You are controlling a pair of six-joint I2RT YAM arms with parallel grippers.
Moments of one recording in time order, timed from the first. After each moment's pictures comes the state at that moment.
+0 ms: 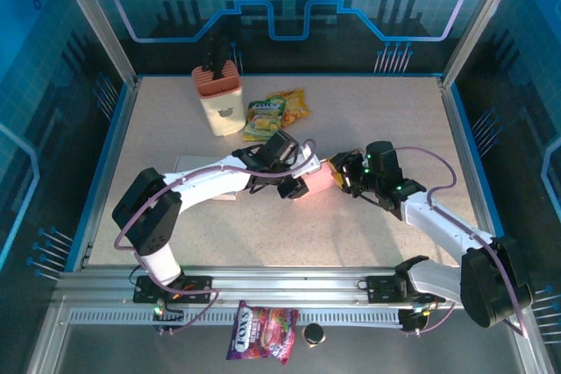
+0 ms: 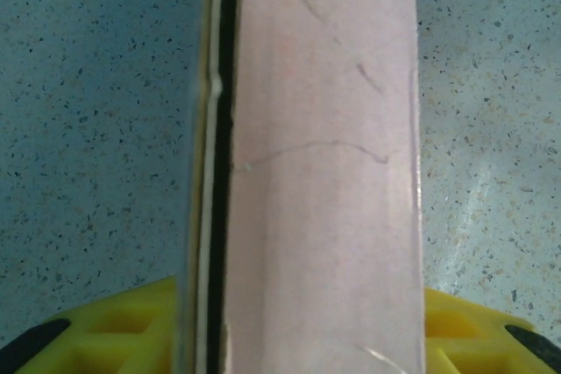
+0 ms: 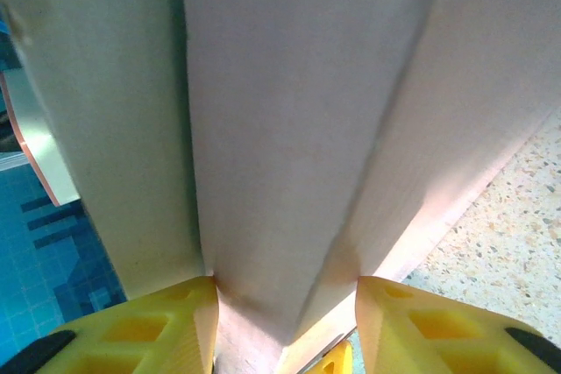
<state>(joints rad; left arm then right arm) -0.74 1.72 1.16 -0.39 0.21 0.27 0.37 1.15 0.60 -0.08 -0.32 1.44</state>
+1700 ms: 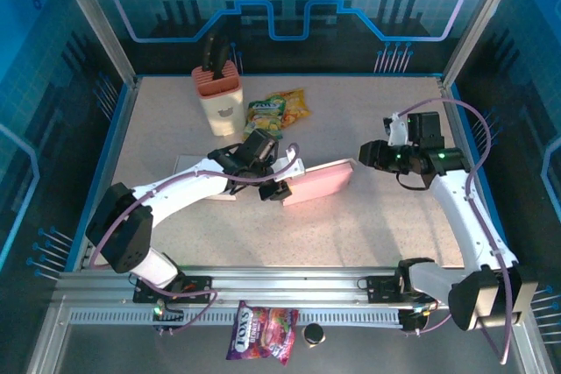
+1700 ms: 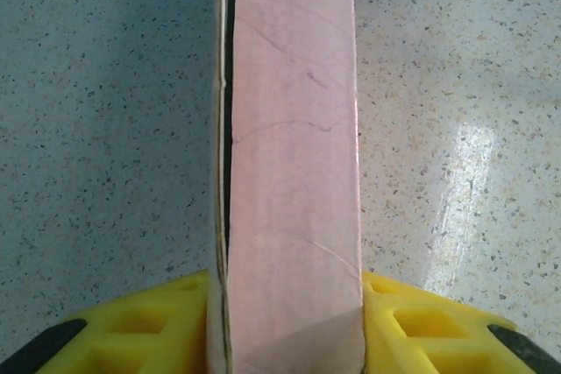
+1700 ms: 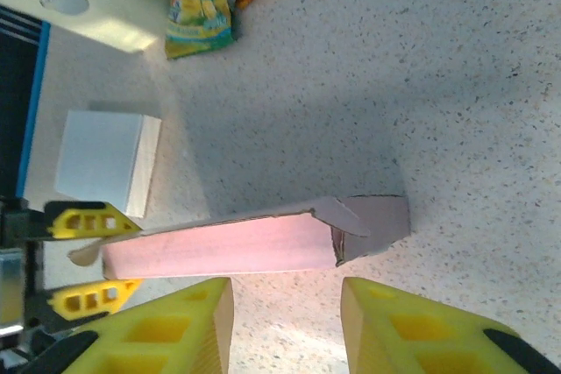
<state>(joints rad) -0.67 1.55 1.07 -0.50 0.30 0.47 0.08 1.14 1.04 -0.81 -0.48 0.30</state>
